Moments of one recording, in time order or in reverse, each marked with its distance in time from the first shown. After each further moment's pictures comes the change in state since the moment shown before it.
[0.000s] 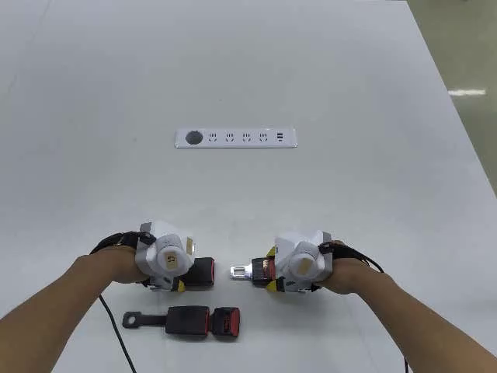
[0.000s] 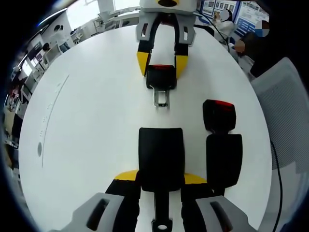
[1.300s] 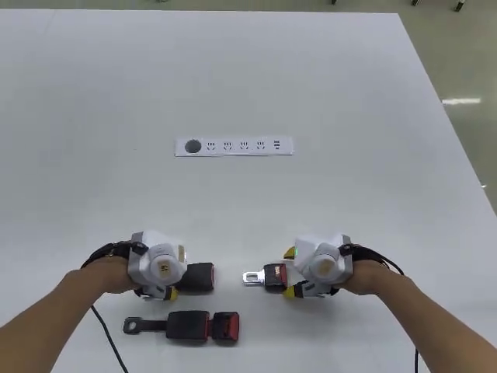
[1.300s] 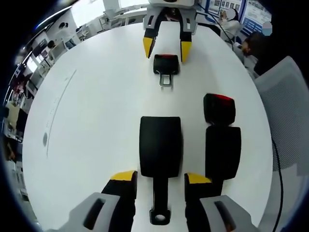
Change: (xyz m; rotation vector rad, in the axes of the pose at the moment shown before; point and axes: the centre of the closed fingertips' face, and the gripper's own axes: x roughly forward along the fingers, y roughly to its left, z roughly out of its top) left arm -0.013 0.000 -0.018 -0.037 0.020 0.057; right arm -0.028 0.000 -0.025 0.026 0.004 -0.024
